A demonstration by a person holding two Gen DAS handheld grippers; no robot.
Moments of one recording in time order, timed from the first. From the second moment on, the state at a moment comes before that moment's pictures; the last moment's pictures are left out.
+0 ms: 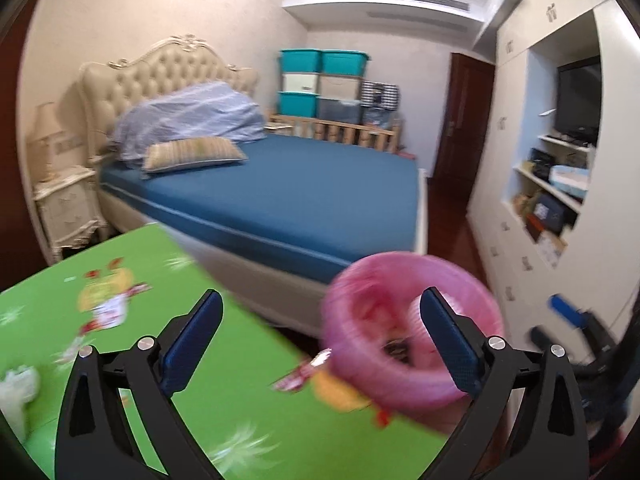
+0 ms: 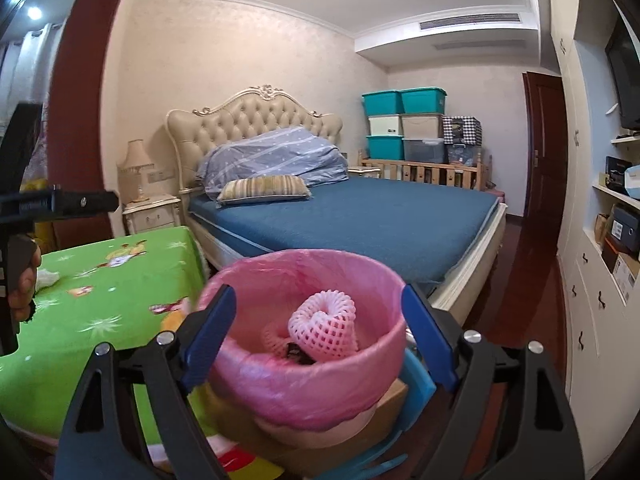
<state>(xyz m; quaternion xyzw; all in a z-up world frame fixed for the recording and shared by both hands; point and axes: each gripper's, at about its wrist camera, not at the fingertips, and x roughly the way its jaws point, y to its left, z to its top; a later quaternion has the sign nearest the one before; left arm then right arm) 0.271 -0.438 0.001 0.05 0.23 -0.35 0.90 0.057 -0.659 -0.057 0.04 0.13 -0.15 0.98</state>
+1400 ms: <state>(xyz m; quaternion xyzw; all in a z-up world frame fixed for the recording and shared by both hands) 0.214 0.050 -0.063 0.01 0.28 0.06 0.96 0.234 -0.235 -0.052 -0.04 0.25 0.16 0.96</state>
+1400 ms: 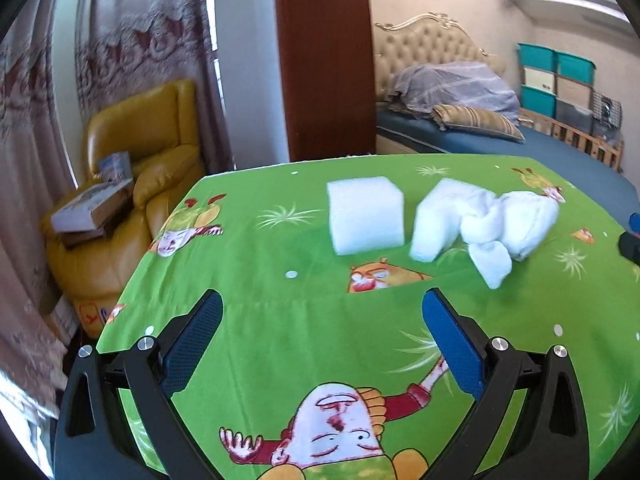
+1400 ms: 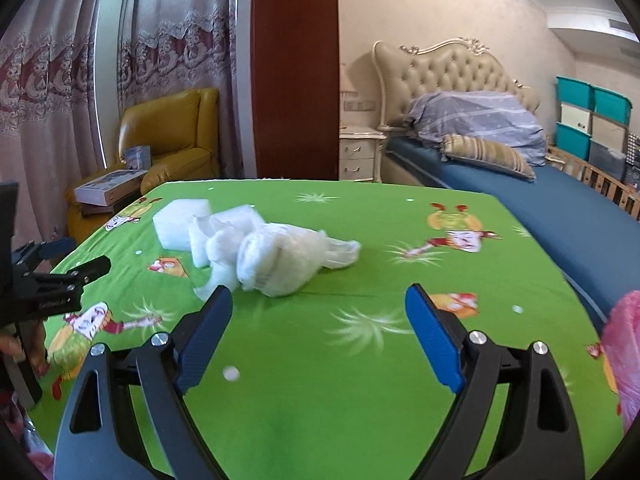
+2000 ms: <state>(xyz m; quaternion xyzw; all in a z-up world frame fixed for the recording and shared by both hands) 0.204 0.018 -0.057 0.08 0.25 0.09 0.96 0.330 -0.166 -0.083 -0.05 0.32 0.15 0.93</state>
